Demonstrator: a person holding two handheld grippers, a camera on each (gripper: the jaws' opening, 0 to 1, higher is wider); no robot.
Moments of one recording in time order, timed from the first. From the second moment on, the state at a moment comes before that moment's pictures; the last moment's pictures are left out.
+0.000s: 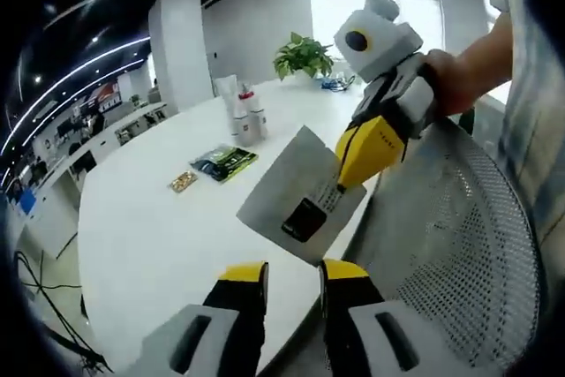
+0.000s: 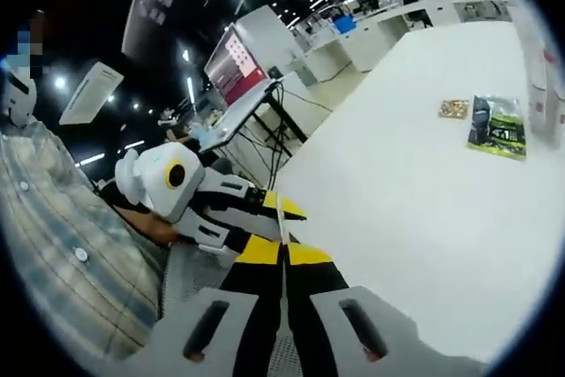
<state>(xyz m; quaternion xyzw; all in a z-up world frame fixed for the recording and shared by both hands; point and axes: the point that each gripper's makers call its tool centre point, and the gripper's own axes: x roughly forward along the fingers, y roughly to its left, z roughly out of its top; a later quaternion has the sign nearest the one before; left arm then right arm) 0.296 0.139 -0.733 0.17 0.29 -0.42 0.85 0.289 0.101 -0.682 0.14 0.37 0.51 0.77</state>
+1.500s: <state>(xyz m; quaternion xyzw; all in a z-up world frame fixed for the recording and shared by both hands) 0.322 0.168 -0.737 0.21 0.28 -0.33 0.88 0.491 0.081 -0.740 0.20 0.51 0.33 0.77</state>
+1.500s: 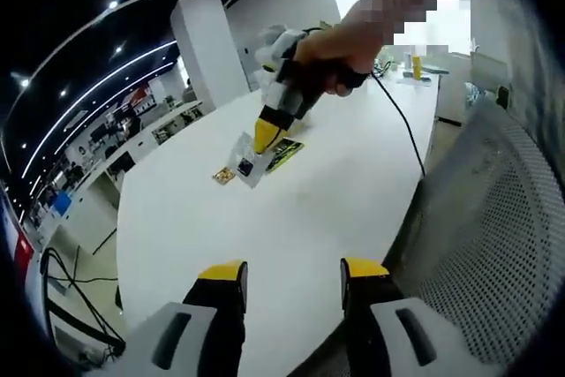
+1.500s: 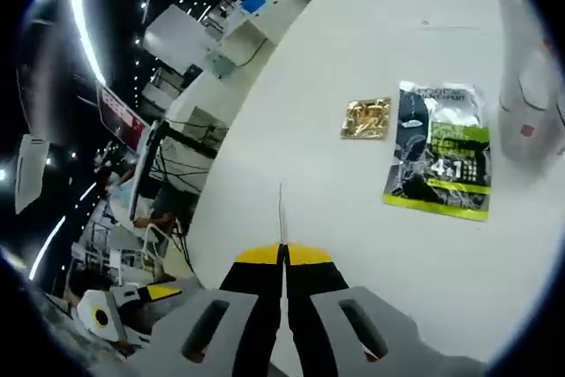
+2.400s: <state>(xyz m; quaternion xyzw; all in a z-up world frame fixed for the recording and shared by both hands) 0.320 0.177 -0.748 0.22 0.32 -0.32 0.87 0.559 0.070 -0.811 0.13 0.61 0.25 0.74</state>
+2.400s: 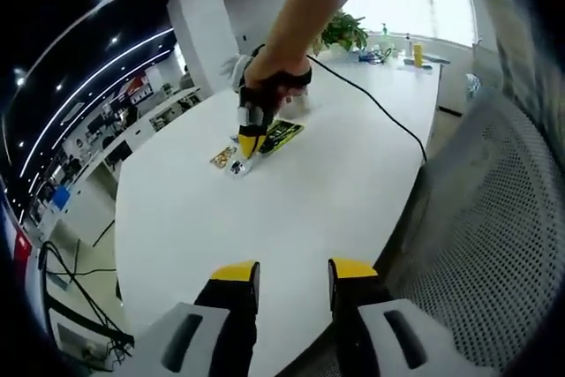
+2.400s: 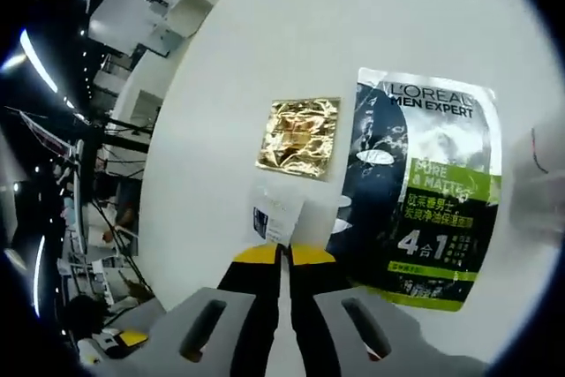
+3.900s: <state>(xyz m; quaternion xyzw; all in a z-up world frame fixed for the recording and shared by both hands) 0.313 0.173 -0.750 0.23 0.32 -0.34 0.85 0.580 0.095 -0.792 -0.24 0.47 0.41 0.75</state>
